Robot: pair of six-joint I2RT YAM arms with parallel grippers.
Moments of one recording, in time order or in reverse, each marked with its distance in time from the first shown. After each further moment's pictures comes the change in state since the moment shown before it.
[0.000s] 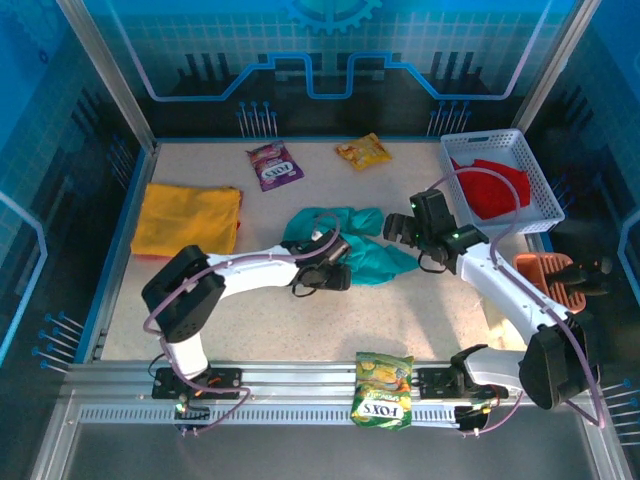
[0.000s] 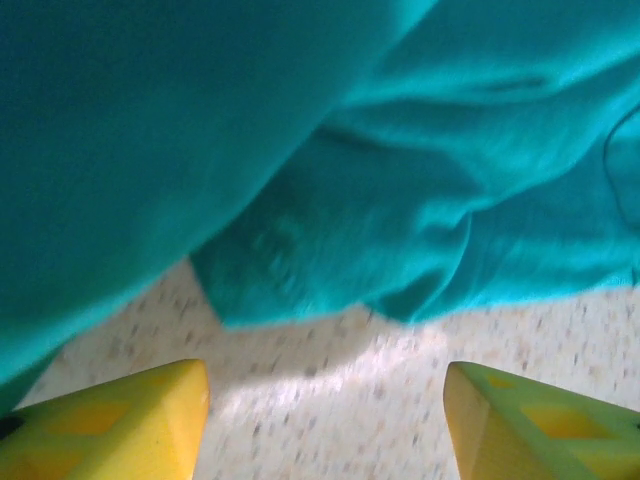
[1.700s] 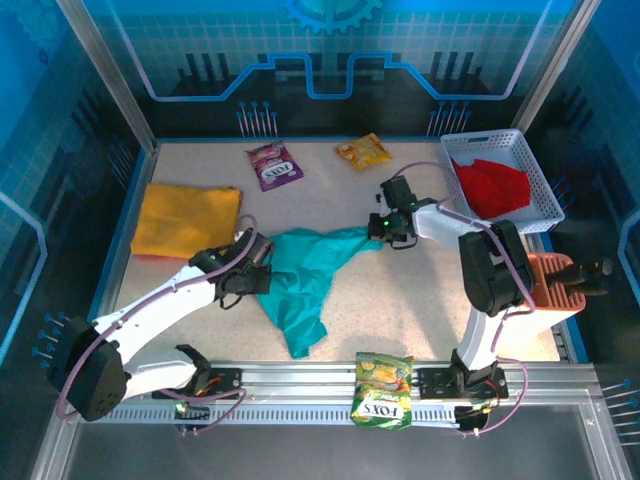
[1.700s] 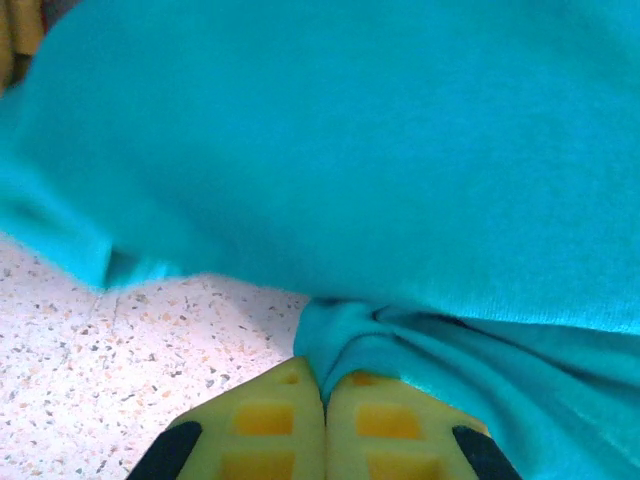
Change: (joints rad) left arm 0.274 -0.612 -0.303 -0.357 -0.107 0.206; right arm -0.048 0.565 0.240 0.125 -0.332 -0.137
